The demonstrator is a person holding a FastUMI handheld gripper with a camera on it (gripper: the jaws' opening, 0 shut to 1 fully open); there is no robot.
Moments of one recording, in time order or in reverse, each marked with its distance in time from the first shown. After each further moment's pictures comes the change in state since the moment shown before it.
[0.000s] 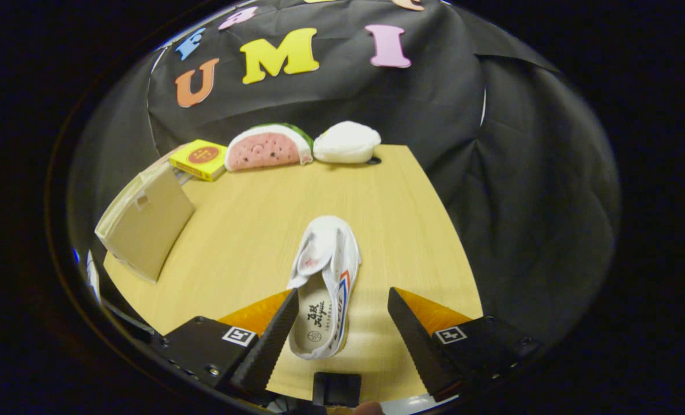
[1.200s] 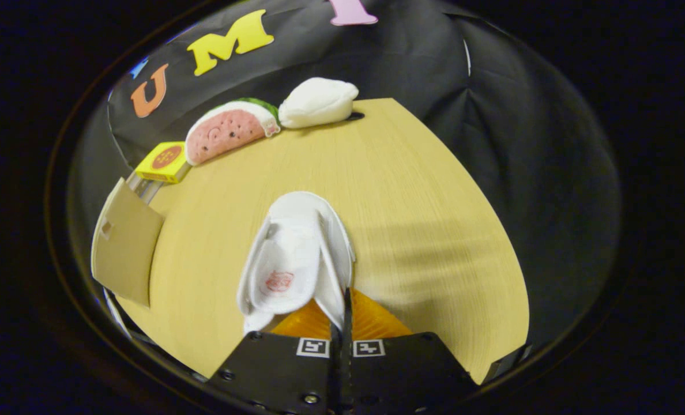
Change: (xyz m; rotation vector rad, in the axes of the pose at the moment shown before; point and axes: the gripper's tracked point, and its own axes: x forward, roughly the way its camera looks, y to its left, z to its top) arm 0.076 -0.013 0.003 0.217 0.162 -0.002
